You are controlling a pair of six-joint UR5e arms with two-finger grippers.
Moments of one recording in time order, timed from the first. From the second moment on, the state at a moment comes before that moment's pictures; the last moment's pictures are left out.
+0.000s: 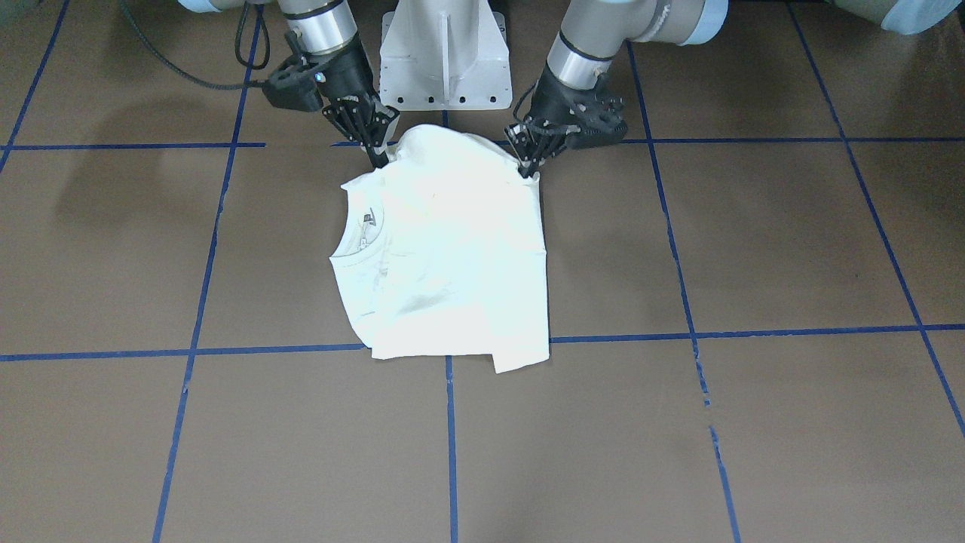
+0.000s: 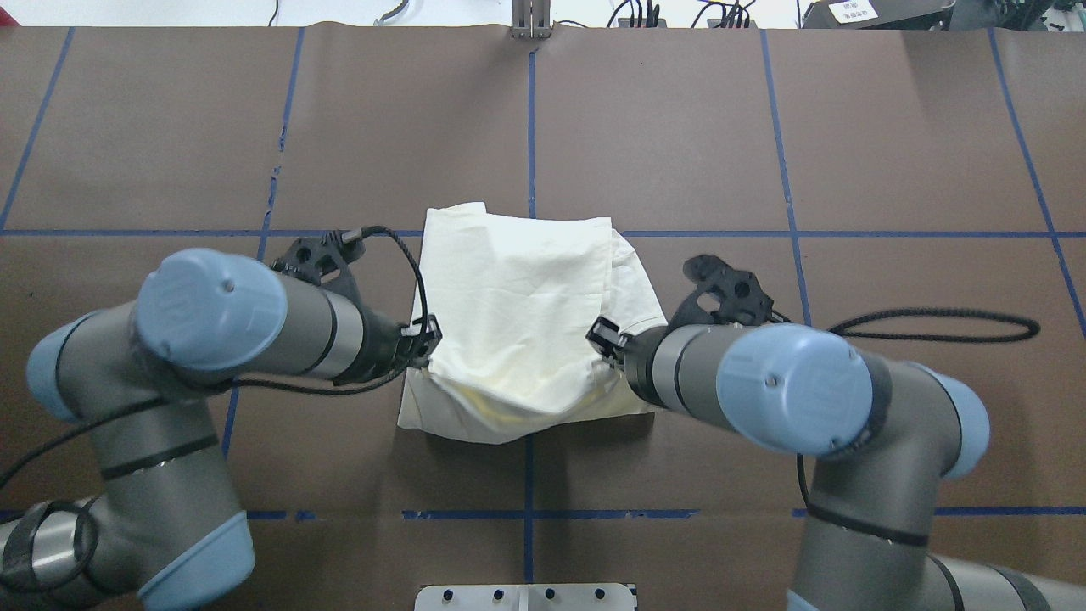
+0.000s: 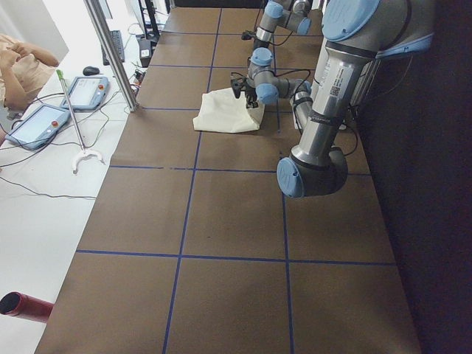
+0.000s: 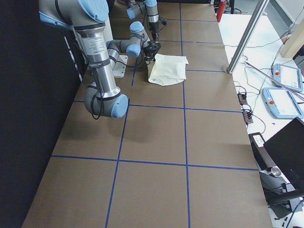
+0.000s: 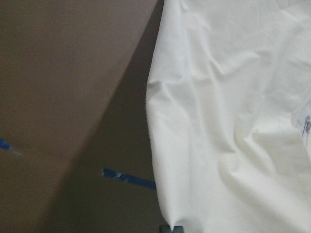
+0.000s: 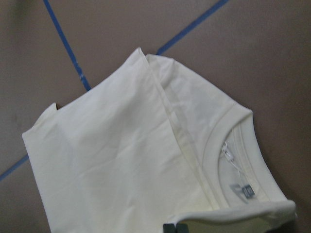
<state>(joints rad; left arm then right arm) -0.53 -2.04 -1.93 -1.77 -1.81 -1.62 0.42 -1.13 2.04 -1.45 1.57 1.90</state>
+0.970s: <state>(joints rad) -0.66 -2.21 -1.53 -2.00 -1.80 -1.51 0.63 -0.90 1.54 -1.37 1.69 1.81</state>
